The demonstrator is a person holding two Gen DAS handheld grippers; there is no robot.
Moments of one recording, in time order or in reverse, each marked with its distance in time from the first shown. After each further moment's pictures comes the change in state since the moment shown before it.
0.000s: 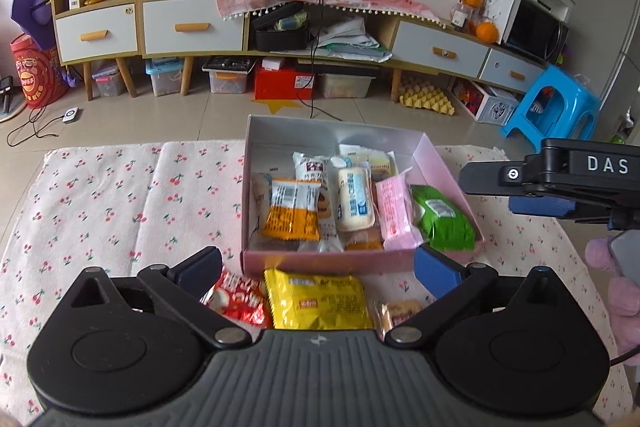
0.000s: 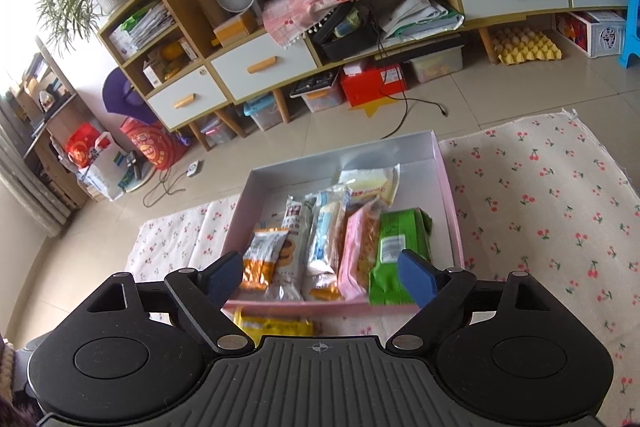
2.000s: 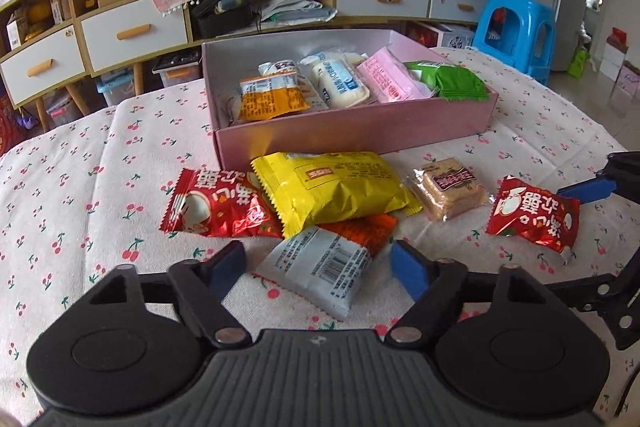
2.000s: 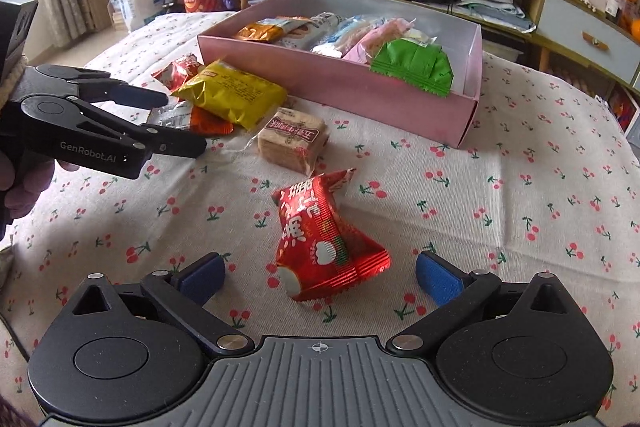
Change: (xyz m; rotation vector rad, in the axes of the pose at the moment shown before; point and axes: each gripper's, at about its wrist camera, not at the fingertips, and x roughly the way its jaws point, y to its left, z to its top) left arm 0.041 0.017 -0.083 0.271 -0.006 -0.074; right arm 0.018 -0.030 -0.149 -0.506 0.140 -0.048
